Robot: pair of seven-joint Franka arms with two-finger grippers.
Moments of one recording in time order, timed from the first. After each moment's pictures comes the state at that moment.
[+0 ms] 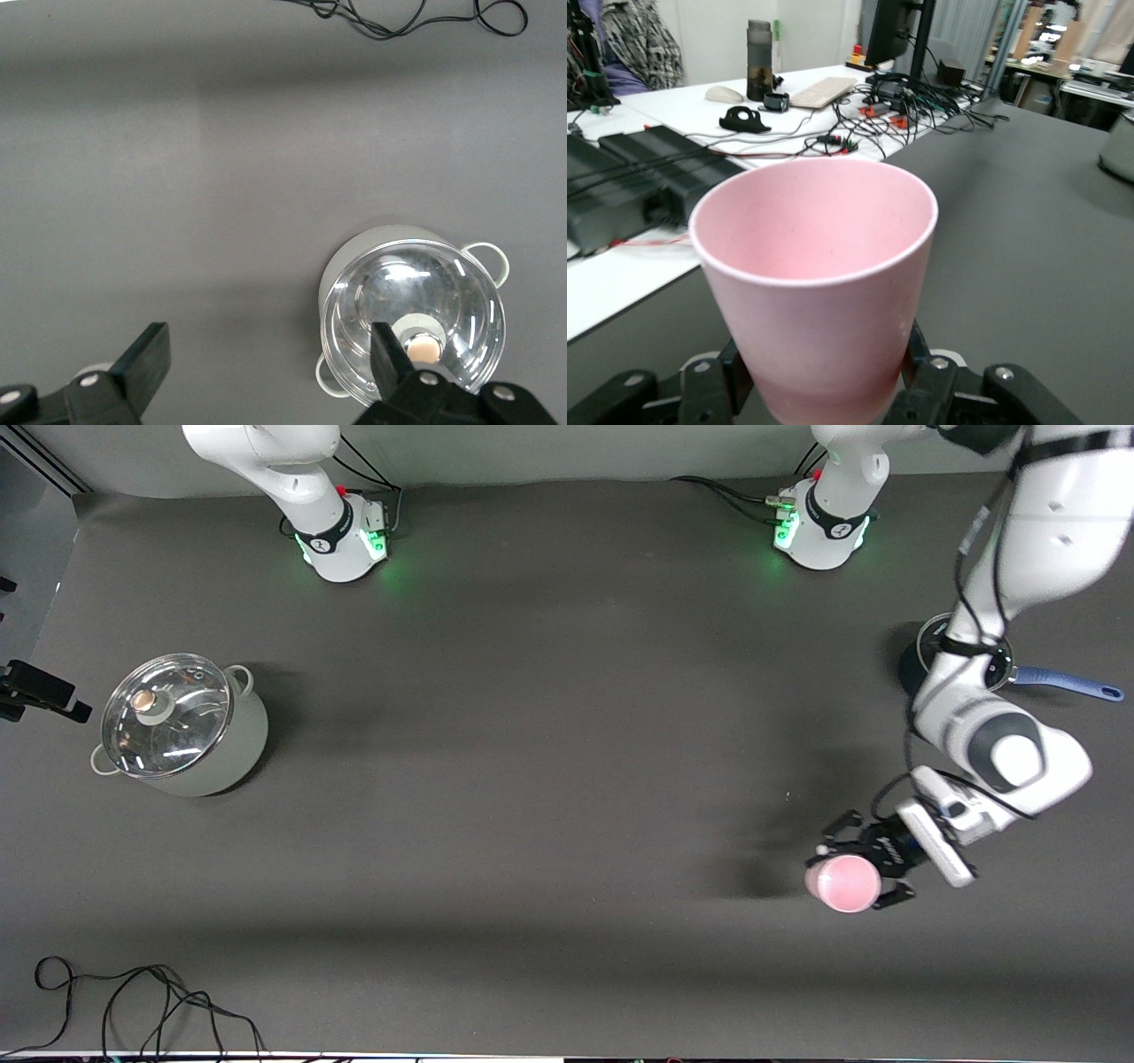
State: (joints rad) left arm 0.08 0.53 -0.18 -1.79 -1.59 2.37 2.06; right arm -0.02 0.03 -0.18 -1.59 0.09 1.67 -0.11
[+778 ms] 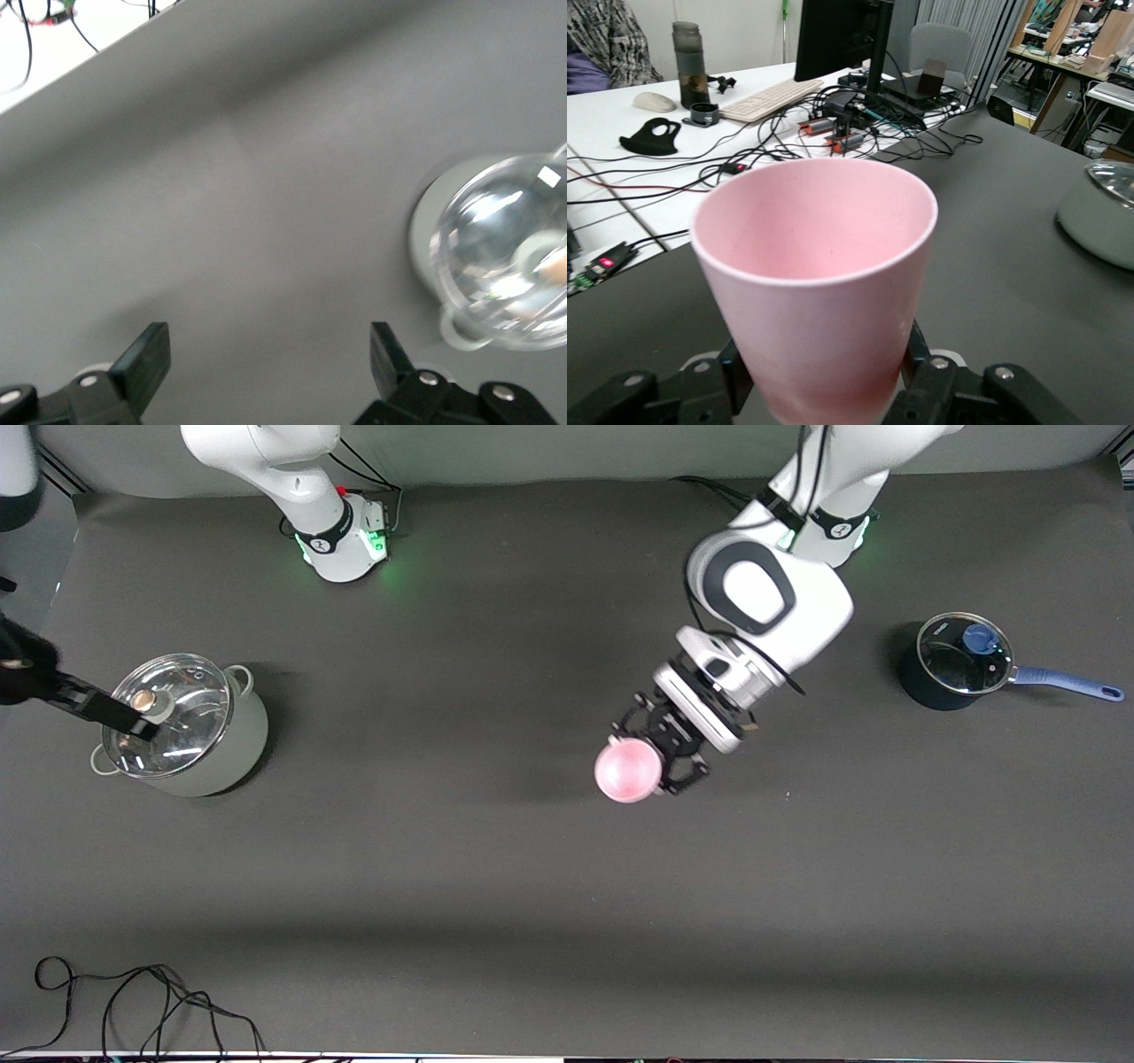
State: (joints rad) left arm 0.03 0.37 -0.83 -1.85 -1.78 3.12 1.92; right arm 0.16 0.07 -0.15 -1.54 0.11 1.67 0.55
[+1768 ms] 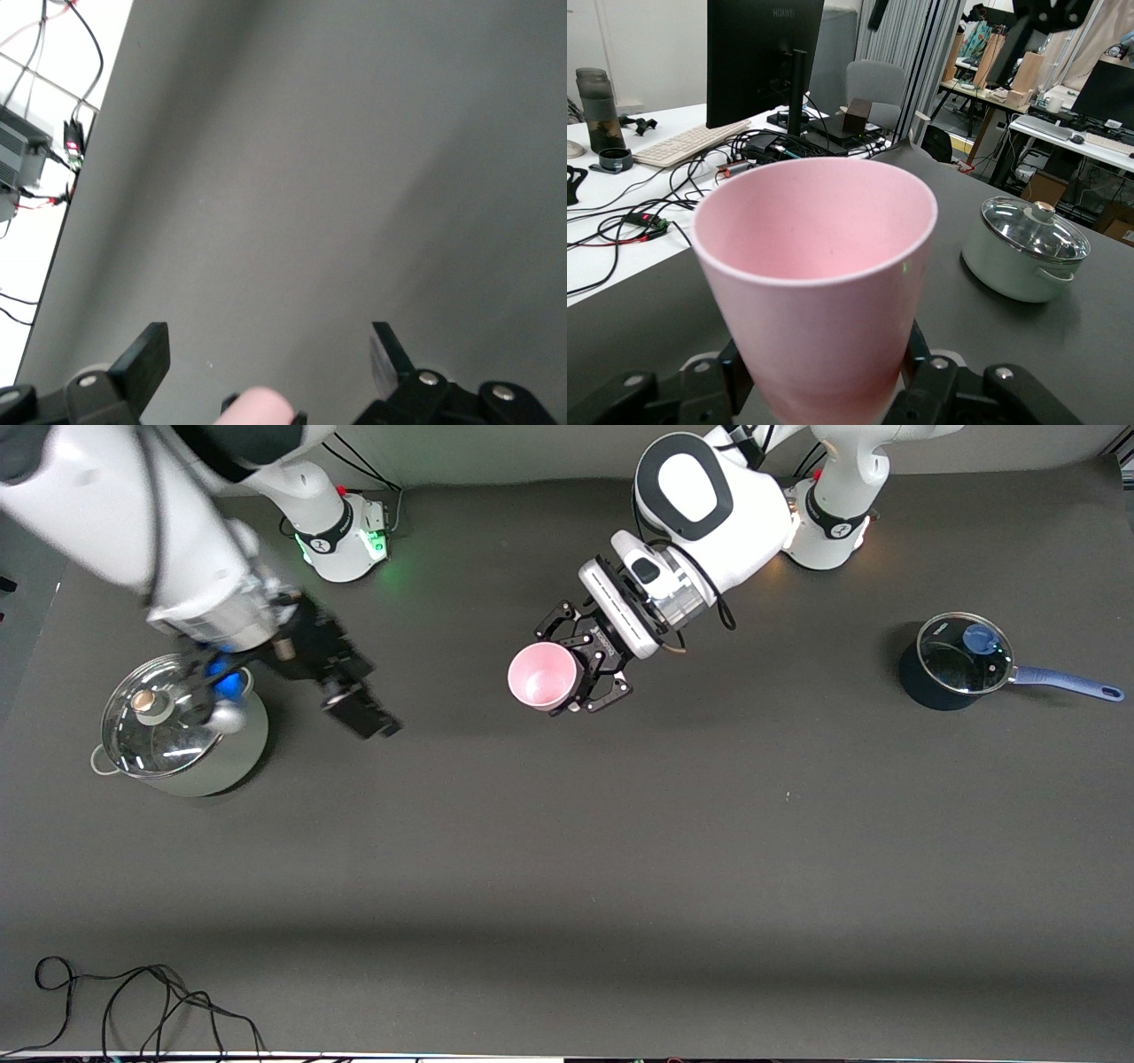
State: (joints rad) left arm 0.03 0.32 -1.02 -1.83 -1.78 3.17 1.85; right arm 0.58 0.25 -0.14 -1.26 0.24 1.67 1.51
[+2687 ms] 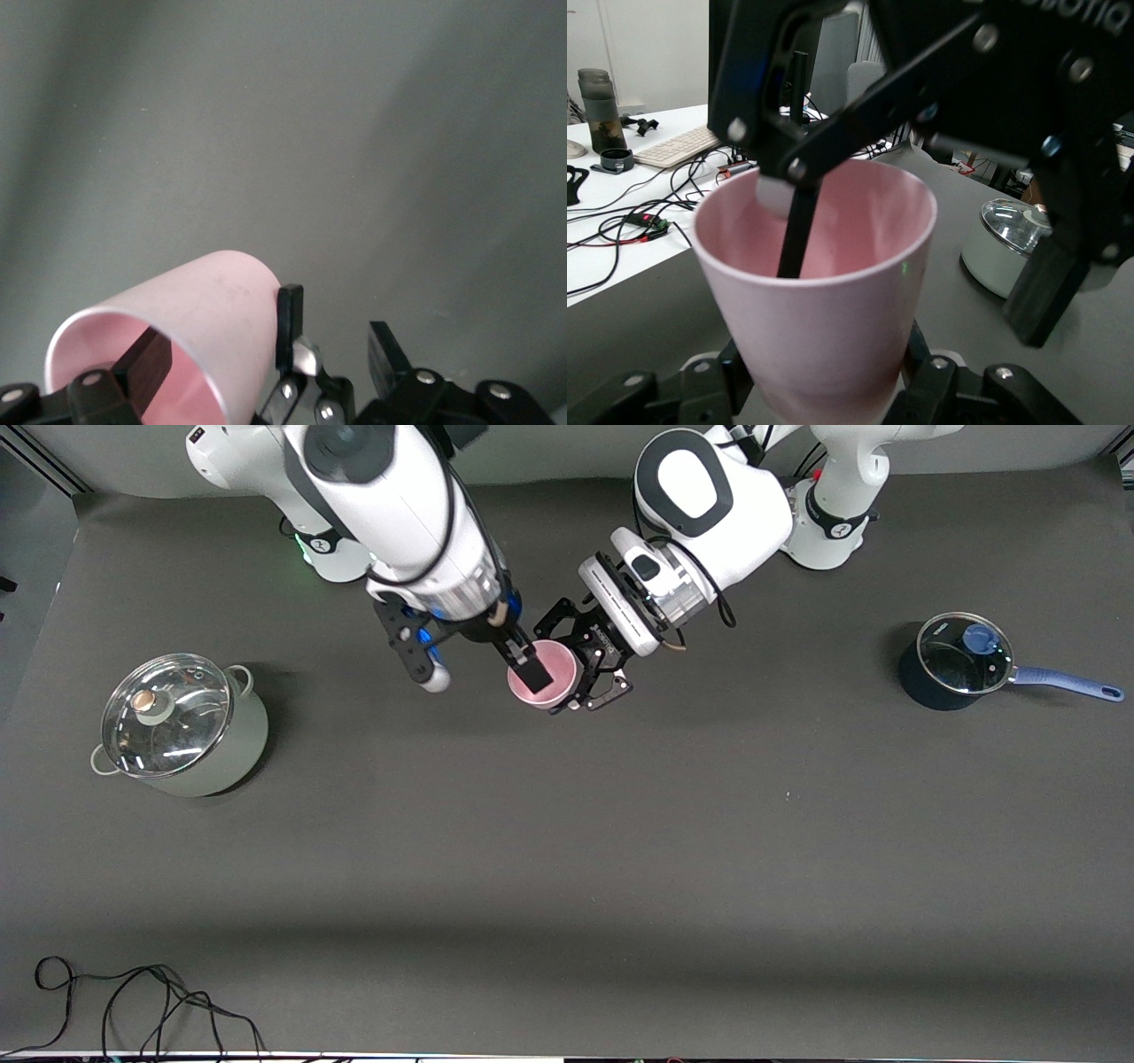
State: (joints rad) left arm 0.04 0.32 -1.02 -1.83 -1.78 3.17 1.84; right arm 0.75 0.40 -0.11 -1.19 0.24 1.68 1.69
